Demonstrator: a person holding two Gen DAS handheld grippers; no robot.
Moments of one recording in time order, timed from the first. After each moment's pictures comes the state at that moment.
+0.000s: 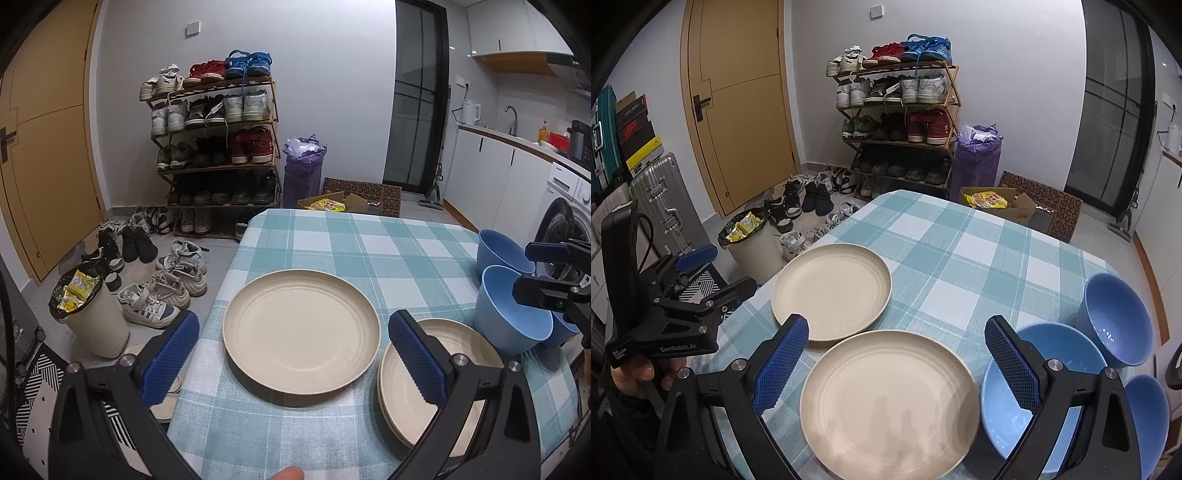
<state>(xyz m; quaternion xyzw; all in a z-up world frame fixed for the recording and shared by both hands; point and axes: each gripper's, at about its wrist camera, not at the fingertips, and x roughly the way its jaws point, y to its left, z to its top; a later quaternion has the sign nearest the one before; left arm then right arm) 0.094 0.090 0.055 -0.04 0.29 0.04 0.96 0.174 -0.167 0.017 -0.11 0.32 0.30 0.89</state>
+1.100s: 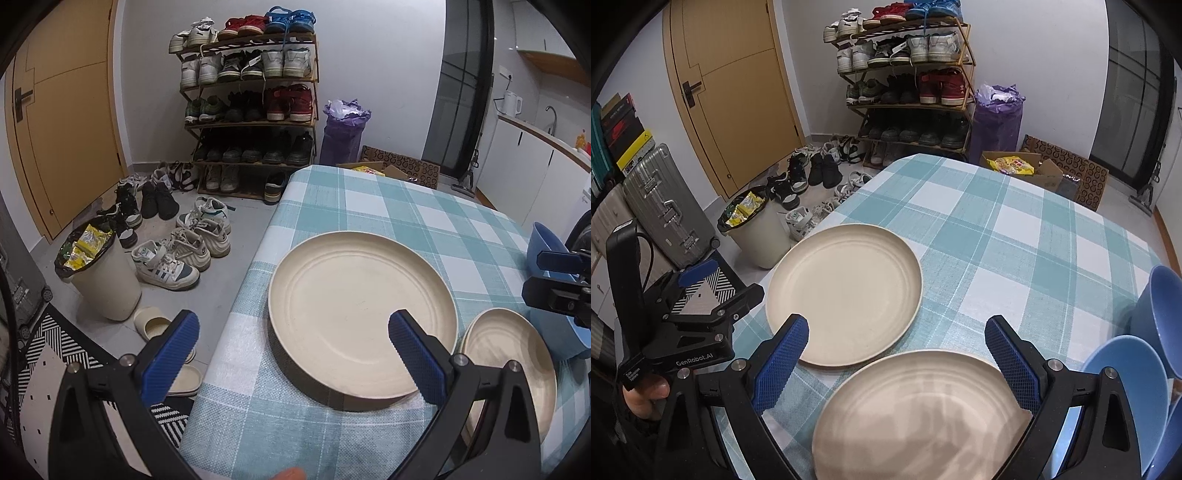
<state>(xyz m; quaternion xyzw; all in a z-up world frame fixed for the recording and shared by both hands) 0.131 0.140 -0.004 -0.08 0.35 0.09 0.93 0.232 -0.098 -0.032 -0.10 0.40 0.31 0.86</state>
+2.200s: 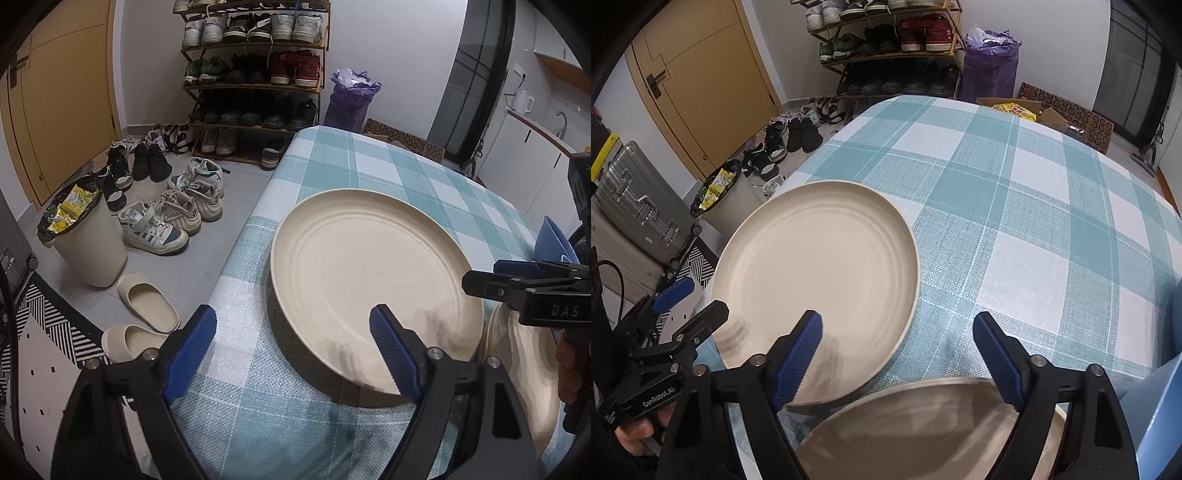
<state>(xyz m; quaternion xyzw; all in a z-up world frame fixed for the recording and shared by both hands) 0.148 0.153 -0.045 -0.12 0.40 0.08 0.90 0.294 -0.061 -0.108 -0.10 0.48 0.27 0.82</state>
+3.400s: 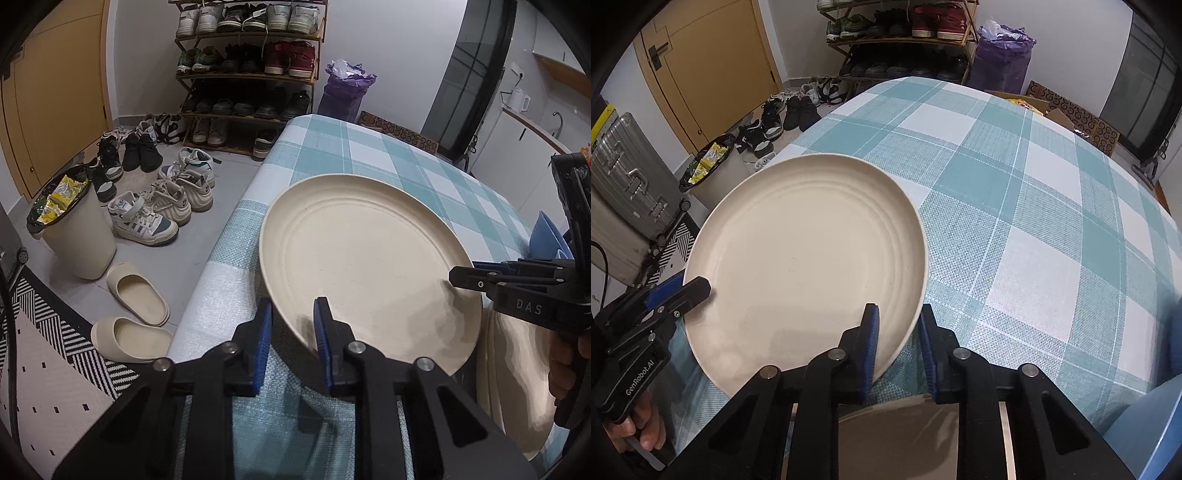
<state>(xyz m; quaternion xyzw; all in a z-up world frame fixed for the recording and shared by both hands) 0.150 0.156 -0.055 -0.14 0.41 0.06 0.90 0.298 -0.046 -0.128 -0.15 0.49 0.26 0.82</state>
